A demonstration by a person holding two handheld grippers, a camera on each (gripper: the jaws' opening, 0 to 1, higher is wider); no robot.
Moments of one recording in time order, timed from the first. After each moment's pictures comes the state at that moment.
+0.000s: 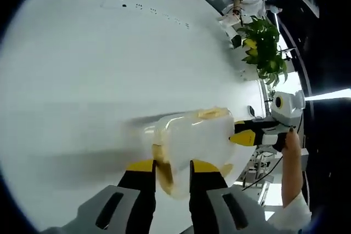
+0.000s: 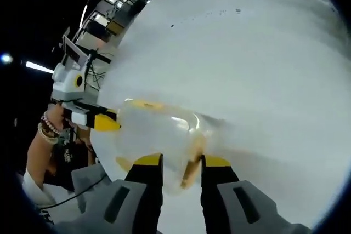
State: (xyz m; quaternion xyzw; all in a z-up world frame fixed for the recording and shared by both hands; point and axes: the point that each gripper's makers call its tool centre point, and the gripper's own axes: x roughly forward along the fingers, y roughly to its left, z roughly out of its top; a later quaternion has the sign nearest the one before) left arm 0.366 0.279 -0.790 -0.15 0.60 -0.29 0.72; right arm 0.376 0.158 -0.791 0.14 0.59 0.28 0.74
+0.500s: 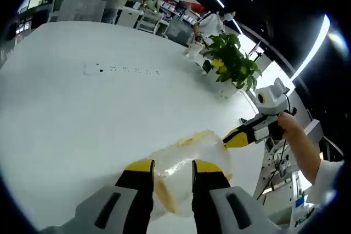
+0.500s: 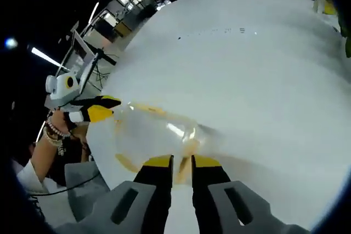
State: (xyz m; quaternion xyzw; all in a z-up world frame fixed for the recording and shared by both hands) left arm 0.393 0.279 -0.733 -0.15 0.37 -0.37 0.84; right arm 0.387 0.148 -0.758 0.12 0.54 0.30 0.78
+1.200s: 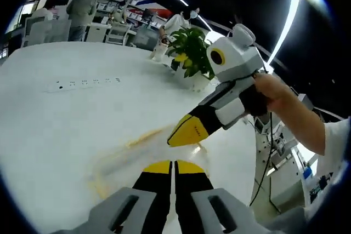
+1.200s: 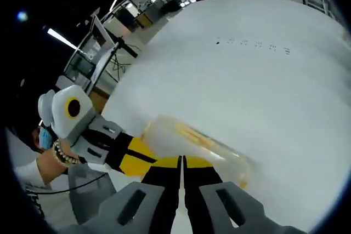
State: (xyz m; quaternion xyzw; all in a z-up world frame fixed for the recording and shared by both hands) left arm 0.368 0.222 -0.750 -0.07 0.35 -0.45 0.82; right arm 0.392 0.225 -0.752 0.08 0.52 0.38 0.76
